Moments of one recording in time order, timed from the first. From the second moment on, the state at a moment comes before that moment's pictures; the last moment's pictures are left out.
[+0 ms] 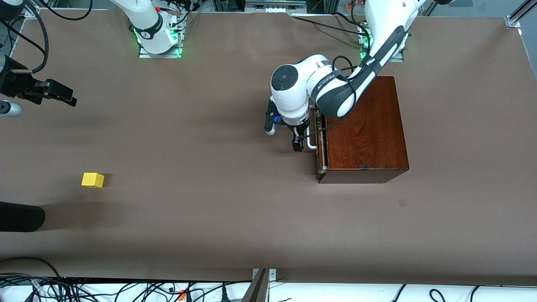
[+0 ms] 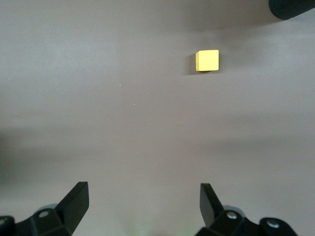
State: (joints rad) left arm -0.30 0.59 -0.51 -1.62 0.51 1.97 0.69; right arm 0.21 0.00 -0.25 -1.65 0.02 1.58 0.02
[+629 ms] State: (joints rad) left arm -0.29 0.55 -0.52 -1.59 0.51 1.84 0.69; right arm 0.00 0.00 -0.03 -1.65 0.00 1.59 0.03
